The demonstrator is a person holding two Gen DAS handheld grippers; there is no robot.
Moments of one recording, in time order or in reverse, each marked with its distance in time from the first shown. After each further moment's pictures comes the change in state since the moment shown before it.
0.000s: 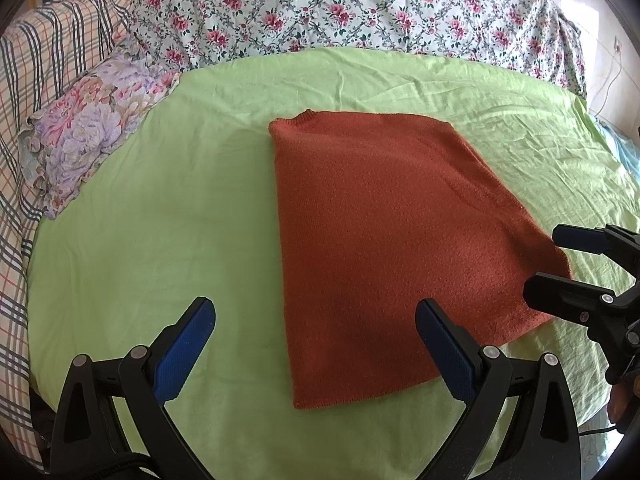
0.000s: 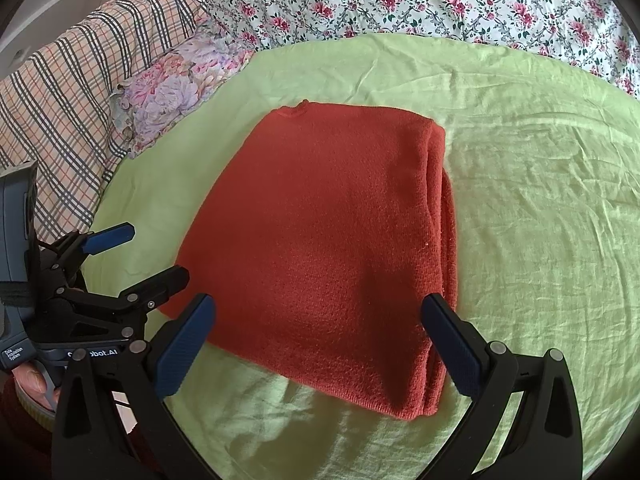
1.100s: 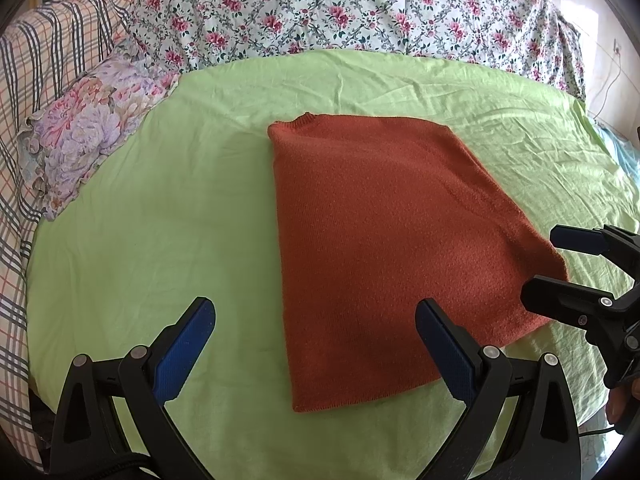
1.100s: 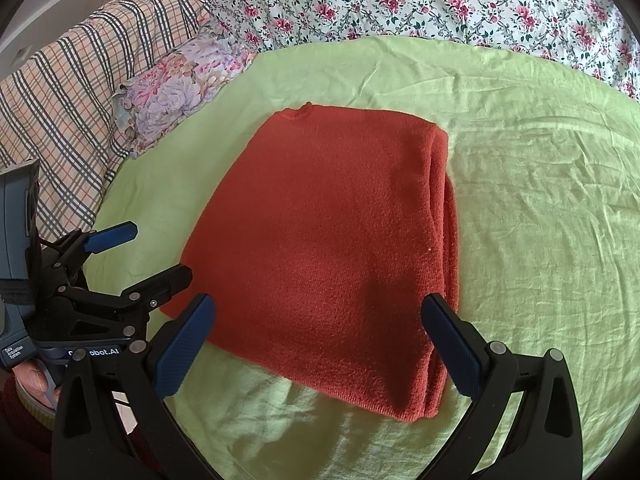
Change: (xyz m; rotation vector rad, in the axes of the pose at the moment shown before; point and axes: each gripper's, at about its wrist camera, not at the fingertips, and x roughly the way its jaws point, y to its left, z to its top) left arm -0.002 -0.003 0.002 -0.005 -0.001 0.001; right arm -0.002 0.008 0.004 0.000 -0.002 0.004
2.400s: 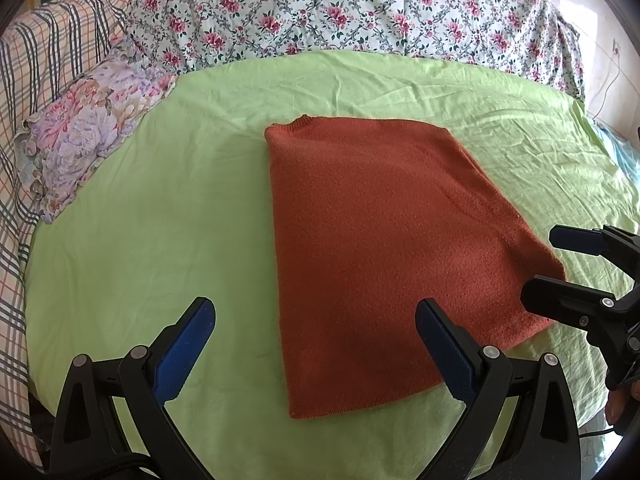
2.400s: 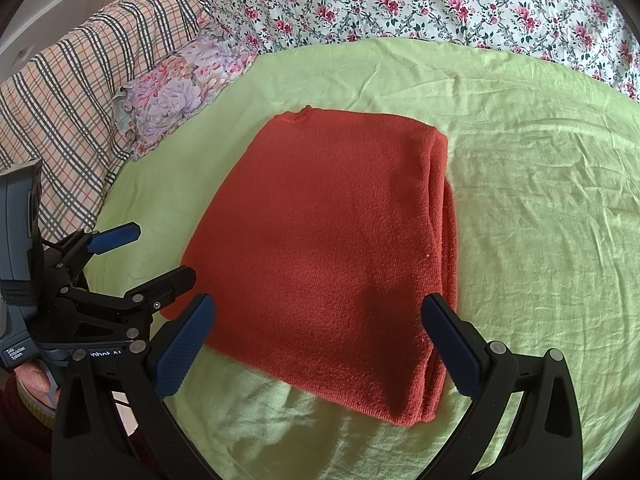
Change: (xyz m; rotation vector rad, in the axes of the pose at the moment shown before) left arm 0.002 -0.005 0.005 -0.001 0.001 -0.004; right arm 0.000 0.002 0.001 0.004 -0.003 0.001
